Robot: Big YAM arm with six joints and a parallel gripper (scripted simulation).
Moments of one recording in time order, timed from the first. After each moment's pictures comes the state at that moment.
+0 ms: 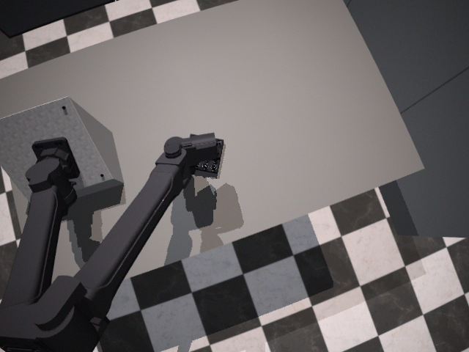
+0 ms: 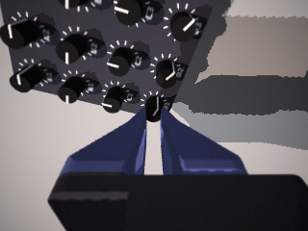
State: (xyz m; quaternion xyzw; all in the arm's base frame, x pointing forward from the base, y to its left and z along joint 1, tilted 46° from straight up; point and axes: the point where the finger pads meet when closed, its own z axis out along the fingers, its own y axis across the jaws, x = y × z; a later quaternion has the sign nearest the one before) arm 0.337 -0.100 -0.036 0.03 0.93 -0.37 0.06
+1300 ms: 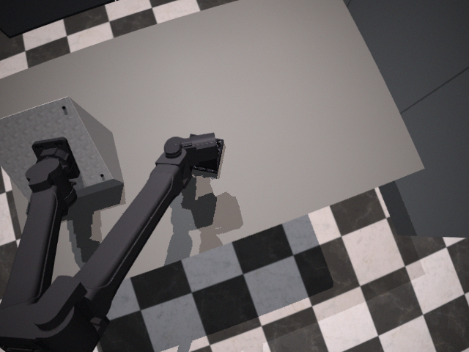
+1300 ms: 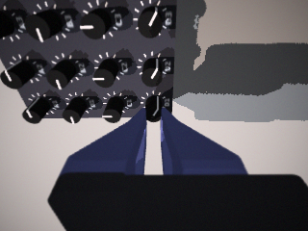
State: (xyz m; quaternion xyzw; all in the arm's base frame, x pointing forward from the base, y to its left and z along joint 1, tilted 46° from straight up) arm 0.337 -0.099 -0.037 0.16 0.91 -0.35 0.12
